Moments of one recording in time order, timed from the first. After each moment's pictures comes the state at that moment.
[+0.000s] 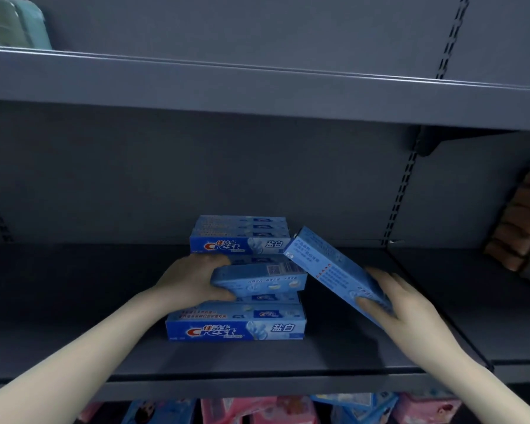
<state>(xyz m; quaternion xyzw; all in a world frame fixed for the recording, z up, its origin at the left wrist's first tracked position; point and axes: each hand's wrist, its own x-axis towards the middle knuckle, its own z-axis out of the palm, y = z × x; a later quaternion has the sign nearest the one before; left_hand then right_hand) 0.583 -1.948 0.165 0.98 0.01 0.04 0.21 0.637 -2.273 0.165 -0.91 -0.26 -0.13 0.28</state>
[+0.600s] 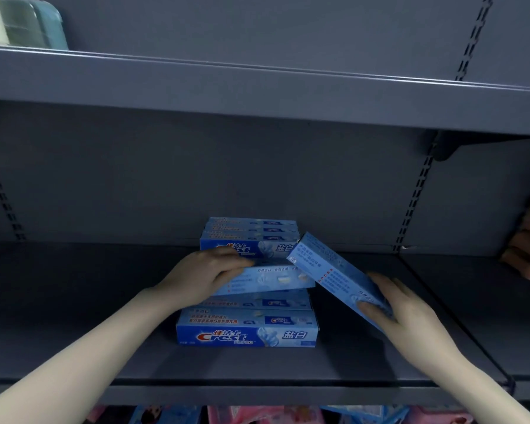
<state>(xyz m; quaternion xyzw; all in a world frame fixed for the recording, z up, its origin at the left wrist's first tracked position) 0.598 -1.924 0.151 0.96 -0.13 0.17 0.15 0.646 -2.257 0.158 -0.92 -0.26 -0.13 0.26</state>
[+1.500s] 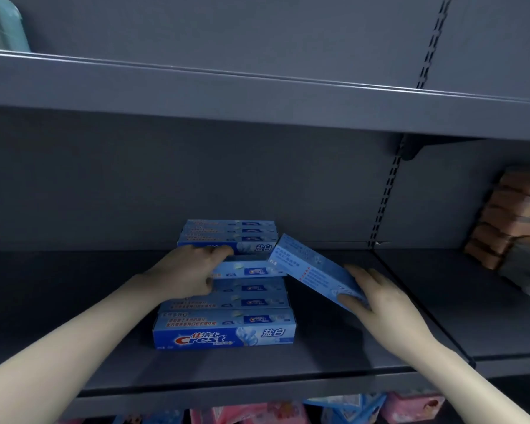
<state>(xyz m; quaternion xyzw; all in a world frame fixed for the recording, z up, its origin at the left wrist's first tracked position) 0.617 -1.936 0.167 0.99 -0.10 0.10 -0.03 0.651 -2.263 0.161 -0.92 -0.28 -0.19 0.19</state>
